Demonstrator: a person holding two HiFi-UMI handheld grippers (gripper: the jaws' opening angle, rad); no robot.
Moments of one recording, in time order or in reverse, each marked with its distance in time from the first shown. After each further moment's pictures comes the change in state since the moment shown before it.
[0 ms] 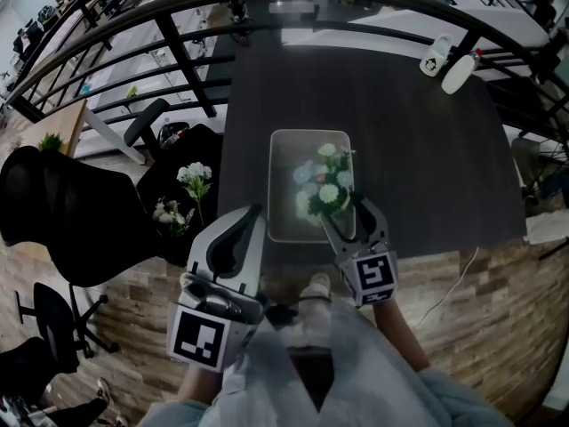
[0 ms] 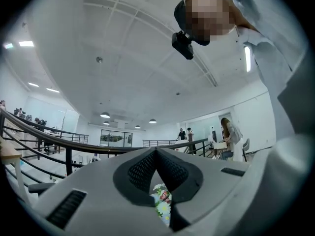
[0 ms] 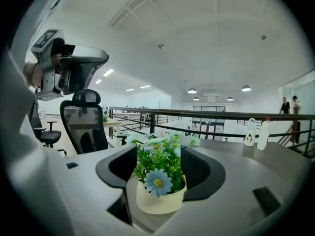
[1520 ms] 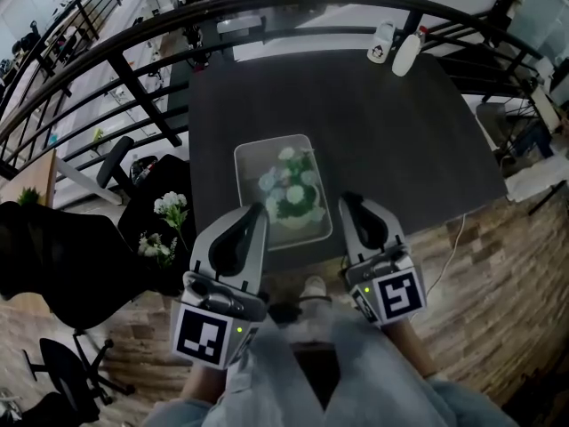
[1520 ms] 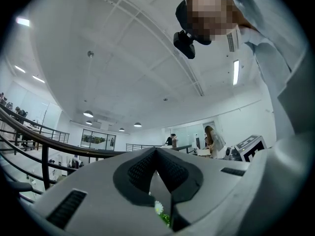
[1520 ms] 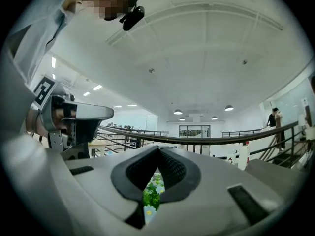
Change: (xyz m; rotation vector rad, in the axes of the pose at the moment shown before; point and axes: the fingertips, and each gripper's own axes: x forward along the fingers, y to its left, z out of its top) left arm 0.027 -0.040 0.007 -0.029 -0.050 -0.202; right arm -0.088 -0.027 0.106 0.021 -0.238 -0.187
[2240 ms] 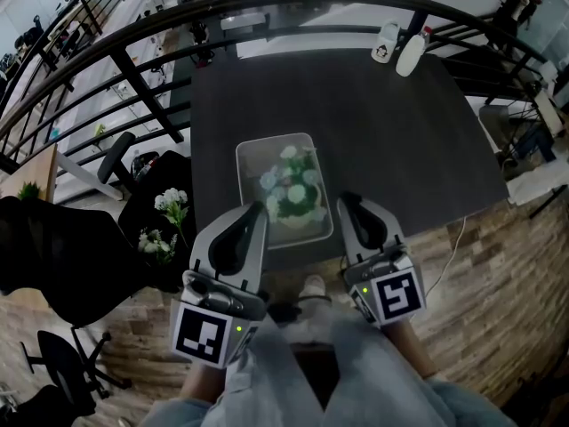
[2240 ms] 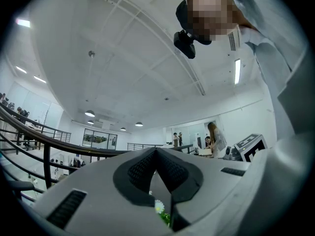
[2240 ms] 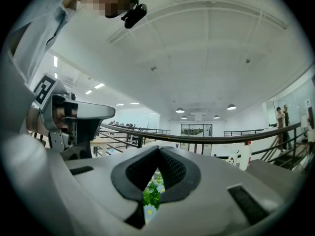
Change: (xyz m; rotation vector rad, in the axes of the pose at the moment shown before) left arm 0.001 0.001 0.000 -0.003 0.007 0.017; right arm 0.004 0.003 0.000 -0.014 0.020 0.030
